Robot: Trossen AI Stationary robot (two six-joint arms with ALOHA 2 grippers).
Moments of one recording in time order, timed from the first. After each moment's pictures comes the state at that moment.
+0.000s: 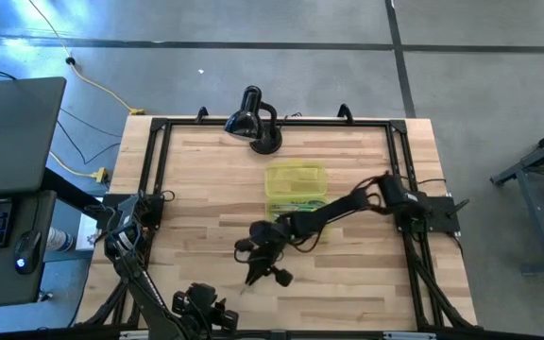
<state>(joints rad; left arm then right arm) -0.98 2.21 2.06 -1.57 -0.58 -2.38 0.23 2.24 1.49 0.24 -0.68 -0.24</state>
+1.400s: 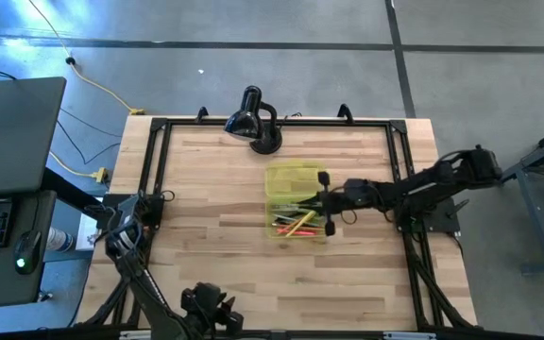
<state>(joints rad) -0.96 2.21 2.06 -1.52 -0.72 -2.32 0.05 1.40 0.39 0.76 0.03 -0.27</state>
